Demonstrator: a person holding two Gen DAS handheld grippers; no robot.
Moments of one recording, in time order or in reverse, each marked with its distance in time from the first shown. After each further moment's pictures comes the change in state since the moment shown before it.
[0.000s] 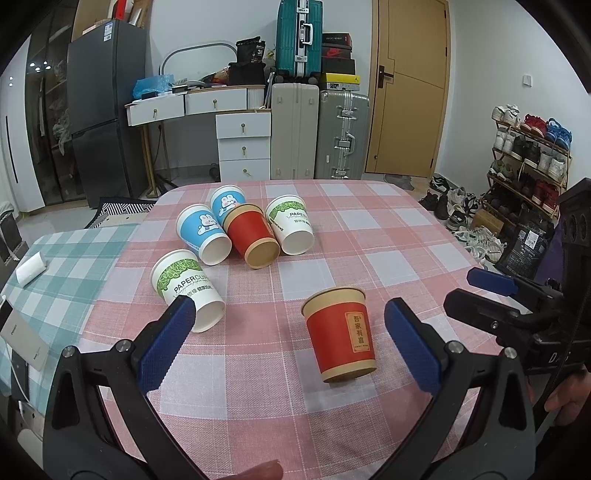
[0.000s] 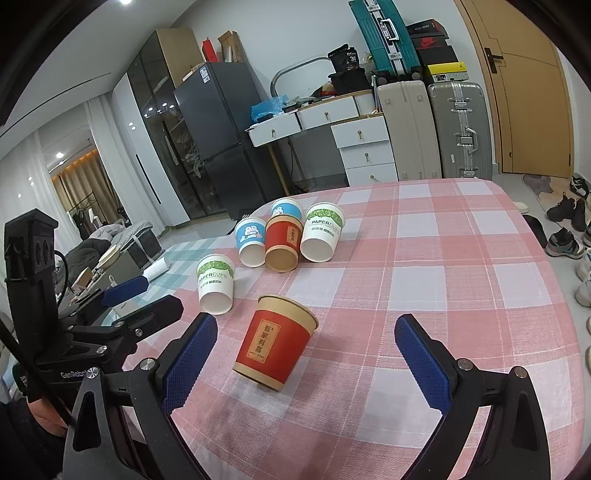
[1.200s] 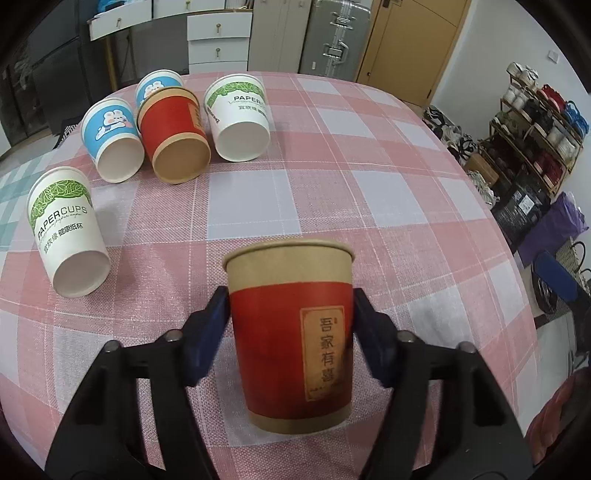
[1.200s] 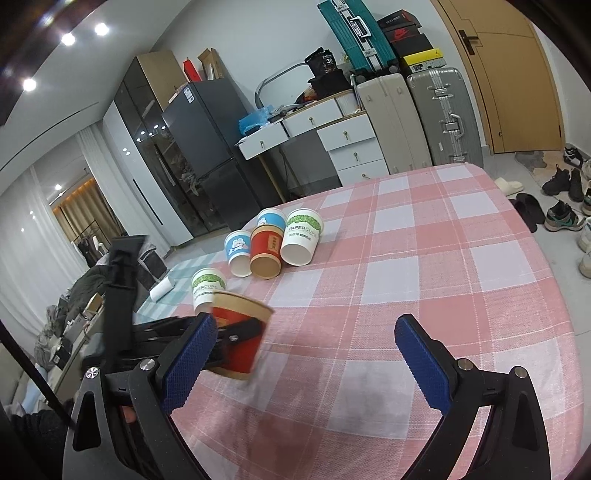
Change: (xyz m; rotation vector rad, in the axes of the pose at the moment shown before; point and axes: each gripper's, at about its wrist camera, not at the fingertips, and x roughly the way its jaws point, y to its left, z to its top) left arm 0.146 -0.044 -0.016 -0.057 0.389 -0.104; right arm -0.023 -0.049 -0.003 0.115 -0.027 0.029
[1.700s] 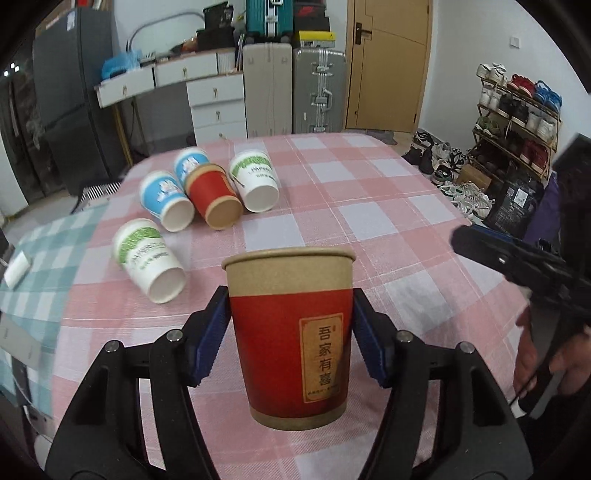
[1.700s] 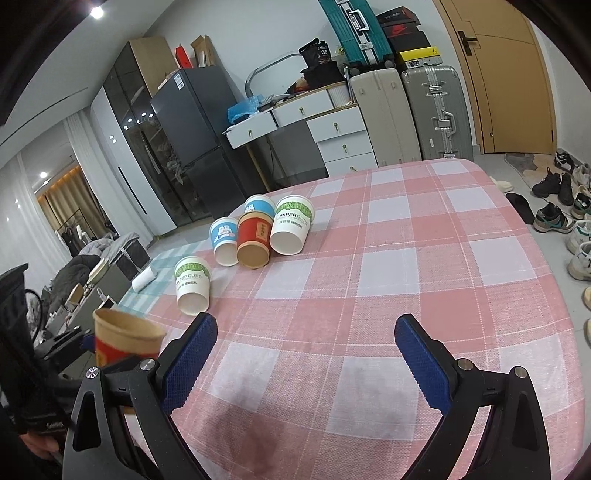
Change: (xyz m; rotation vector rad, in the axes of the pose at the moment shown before) left arm -0.119 -0.006 -0.046 0.145 -0.213 0.071; right arm 0.023 0.013 -0.004 -0.029 0.041 -0.071
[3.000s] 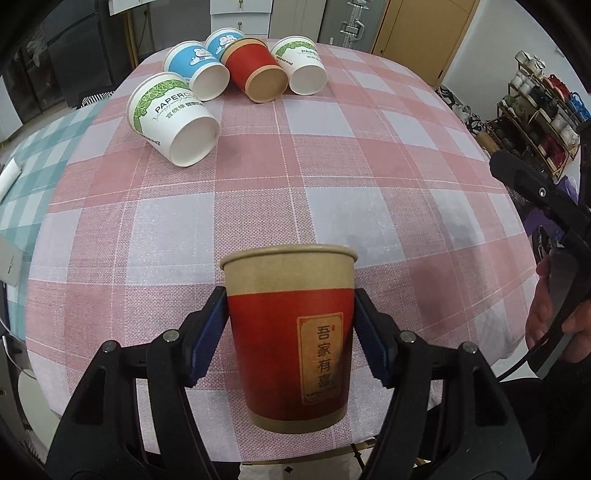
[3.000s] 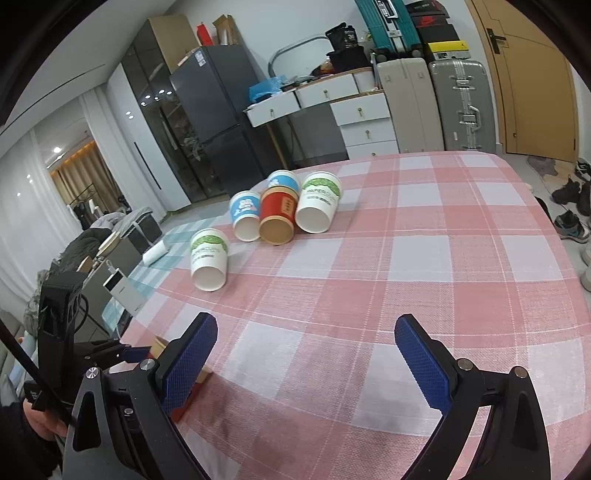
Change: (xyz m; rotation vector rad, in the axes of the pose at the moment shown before) left arm 0.036 0.053 -0.065 -0.170 0.338 -0.060; right arm 0.017 0.021 -0.011 -0.075 0.066 0.059
